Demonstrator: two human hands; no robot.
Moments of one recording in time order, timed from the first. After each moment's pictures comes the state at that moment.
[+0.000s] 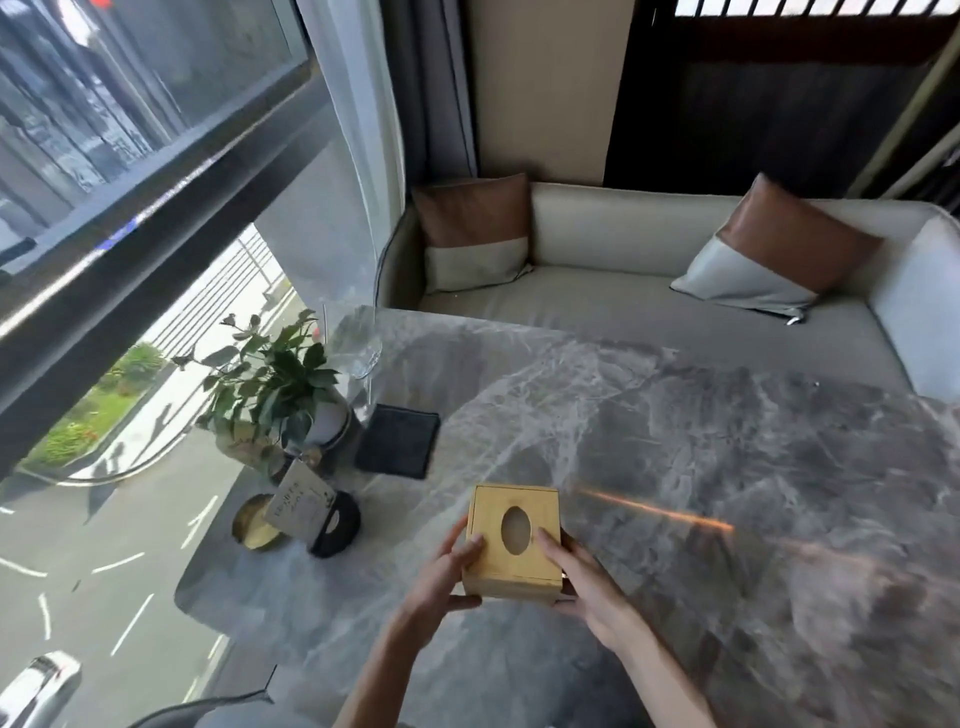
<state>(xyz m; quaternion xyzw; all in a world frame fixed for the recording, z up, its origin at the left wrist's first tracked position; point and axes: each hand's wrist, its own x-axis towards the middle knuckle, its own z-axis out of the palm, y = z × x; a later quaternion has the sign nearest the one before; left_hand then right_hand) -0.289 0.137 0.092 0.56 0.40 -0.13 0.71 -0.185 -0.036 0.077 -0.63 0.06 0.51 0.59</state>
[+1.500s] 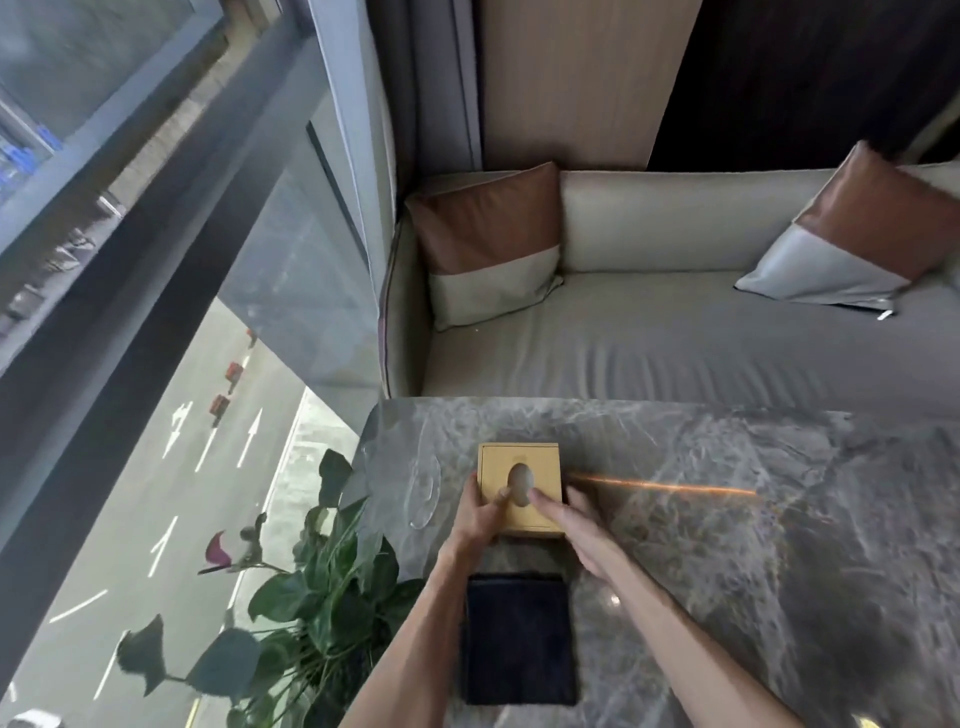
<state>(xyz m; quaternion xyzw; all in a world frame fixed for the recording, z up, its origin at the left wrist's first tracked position) -0.009 0.513 -0.036 0.63 0.37 -0.10 0.67 0.042 0.369 -0.077 -0.68 0.14 0.41 0.59</state>
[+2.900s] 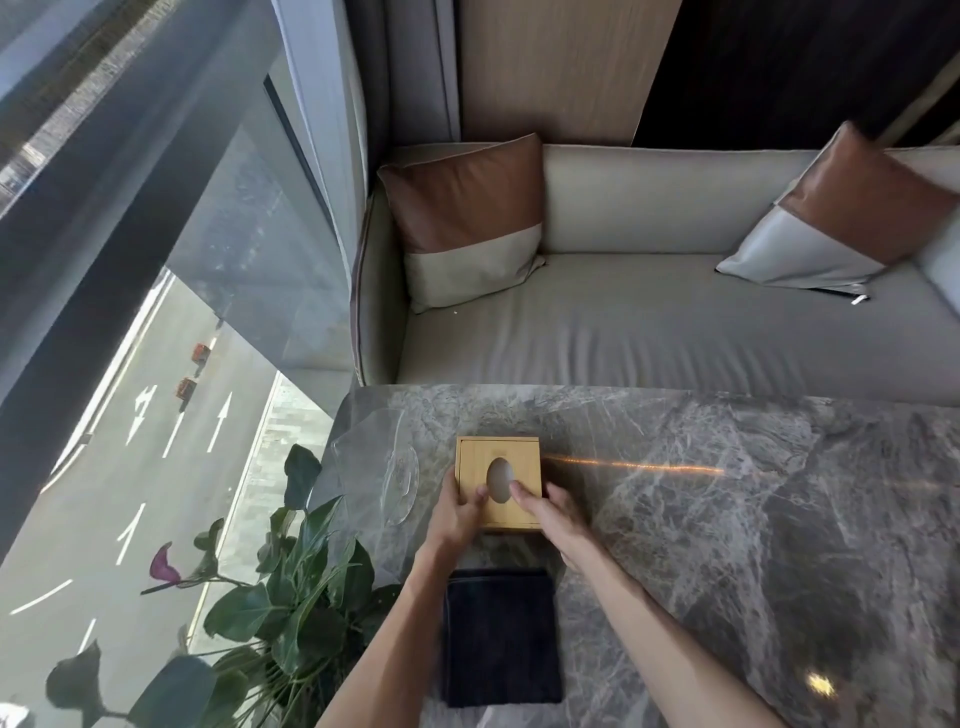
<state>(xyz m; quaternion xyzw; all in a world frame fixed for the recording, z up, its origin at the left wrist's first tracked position) -0.010 0.524 -0.081 0.67 0.35 -0.10 0.65 0.043 0.378 -0.064 -0.73 0.15 0.41 0.53</state>
